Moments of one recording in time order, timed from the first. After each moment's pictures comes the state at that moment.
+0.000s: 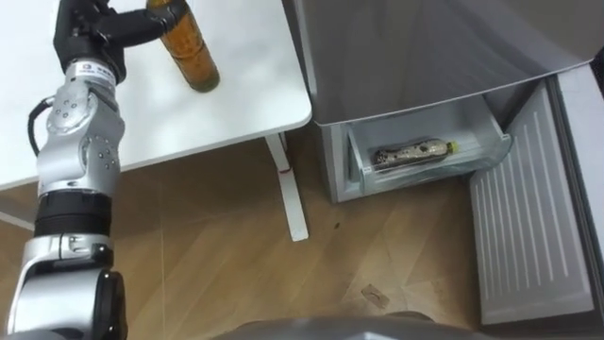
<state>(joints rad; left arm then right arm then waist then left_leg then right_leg) -0.36 0.38 0.16 0.39 -0.51 0.08 0.13 0.11 -0.30 -0.18 1.28 -0.18 0.14 0.04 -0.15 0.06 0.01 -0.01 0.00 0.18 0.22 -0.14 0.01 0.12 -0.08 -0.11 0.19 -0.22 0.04</state>
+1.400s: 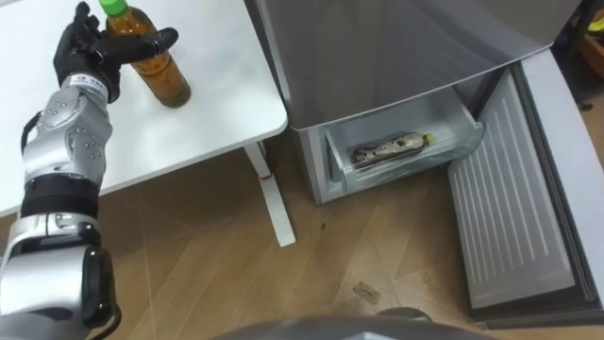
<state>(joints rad) -0.44 0.42 0.19 0.63 -0.50 0.18 0.08 0.12 -0.29 -0.30 1.24 -0.25 0.18 0.00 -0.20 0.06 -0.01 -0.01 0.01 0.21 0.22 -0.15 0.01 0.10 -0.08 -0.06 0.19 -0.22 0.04</state>
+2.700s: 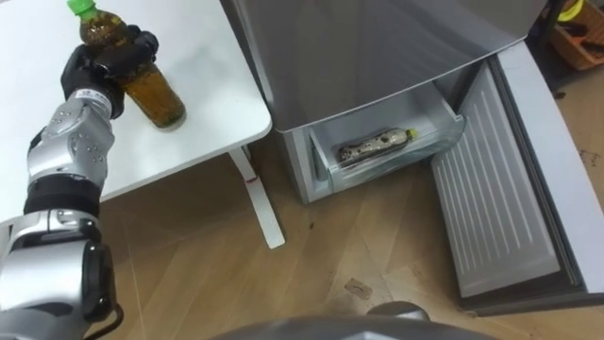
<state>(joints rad) -0.46 0.42 0.19 0.76 -0.51 0.19 0.06 0.12 -0.28 -0.31 1.24 -0.25 0.21 0.01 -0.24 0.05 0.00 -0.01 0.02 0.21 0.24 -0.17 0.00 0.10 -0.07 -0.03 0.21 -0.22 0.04</state>
